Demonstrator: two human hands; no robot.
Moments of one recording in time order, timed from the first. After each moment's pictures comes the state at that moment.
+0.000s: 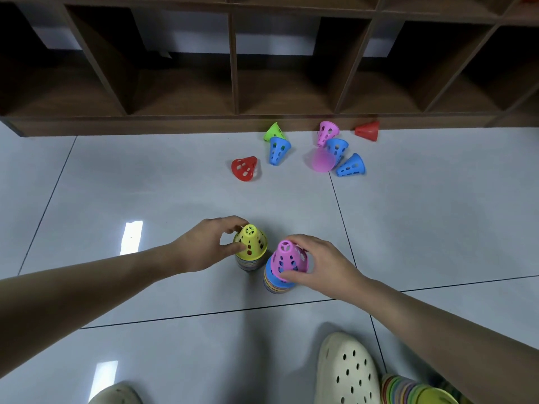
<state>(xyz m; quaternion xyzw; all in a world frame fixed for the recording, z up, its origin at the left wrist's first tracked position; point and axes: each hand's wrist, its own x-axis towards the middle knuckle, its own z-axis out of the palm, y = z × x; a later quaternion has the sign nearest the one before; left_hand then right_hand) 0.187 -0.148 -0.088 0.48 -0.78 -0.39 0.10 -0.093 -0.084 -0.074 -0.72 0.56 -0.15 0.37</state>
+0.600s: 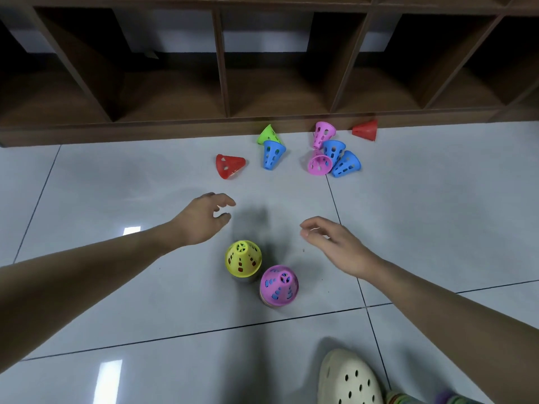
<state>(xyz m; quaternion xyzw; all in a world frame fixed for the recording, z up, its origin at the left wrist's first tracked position) 0.177 -0.229 -0.107 0.57 -0.73 -0.36 0.12 -0.133 -0.142 -0.077 -0.59 0.62 -0.19 0.48</state>
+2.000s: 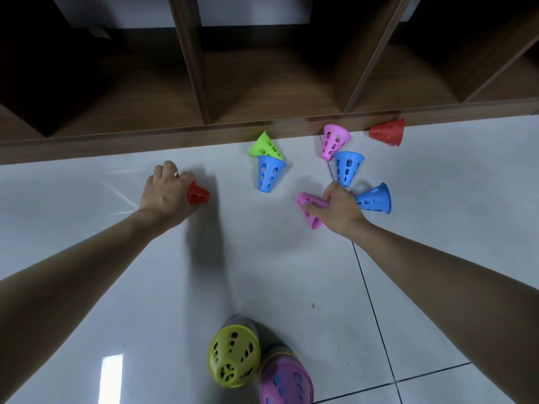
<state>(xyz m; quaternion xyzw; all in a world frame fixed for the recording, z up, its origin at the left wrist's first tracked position) 0.194 -0.414 -0.184 0.63 -0.77 -0.07 -0.02 -0.154 -0.349 -0.162 -0.50 0.78 -0.15 0.35</state>
